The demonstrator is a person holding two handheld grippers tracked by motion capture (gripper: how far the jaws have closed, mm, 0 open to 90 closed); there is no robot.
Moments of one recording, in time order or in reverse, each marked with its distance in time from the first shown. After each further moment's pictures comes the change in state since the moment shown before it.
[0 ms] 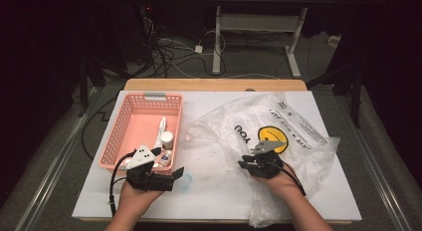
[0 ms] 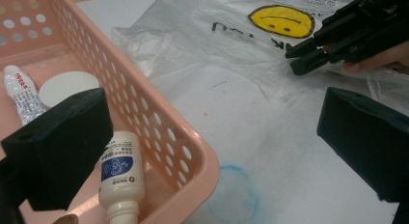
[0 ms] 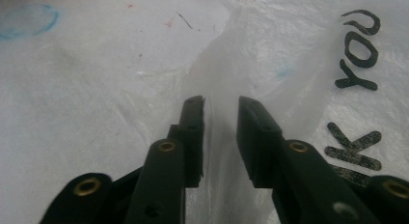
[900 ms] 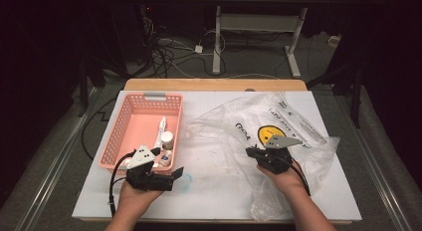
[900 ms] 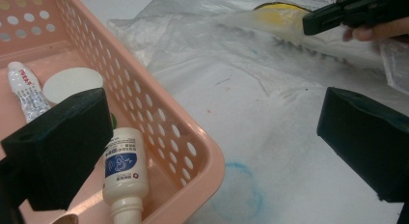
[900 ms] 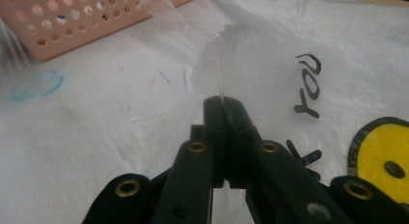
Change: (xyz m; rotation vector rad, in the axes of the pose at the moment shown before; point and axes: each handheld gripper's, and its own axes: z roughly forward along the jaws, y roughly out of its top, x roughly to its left) left arm 0.002 -0.001 0.000 0.008 0.010 -0.003; right arm -0.013 0.002 -0.025 -0.188 -0.036 0.061
